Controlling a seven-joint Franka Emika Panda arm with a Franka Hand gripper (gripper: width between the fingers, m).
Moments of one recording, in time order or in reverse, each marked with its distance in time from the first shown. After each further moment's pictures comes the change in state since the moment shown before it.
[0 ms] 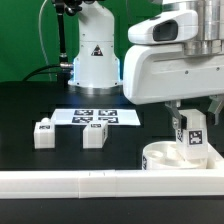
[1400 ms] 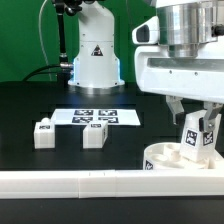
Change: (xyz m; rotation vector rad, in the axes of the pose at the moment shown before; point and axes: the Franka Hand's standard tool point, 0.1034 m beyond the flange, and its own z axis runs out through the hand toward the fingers) arm -0.003 0.002 0.002 0.036 -0.014 1.227
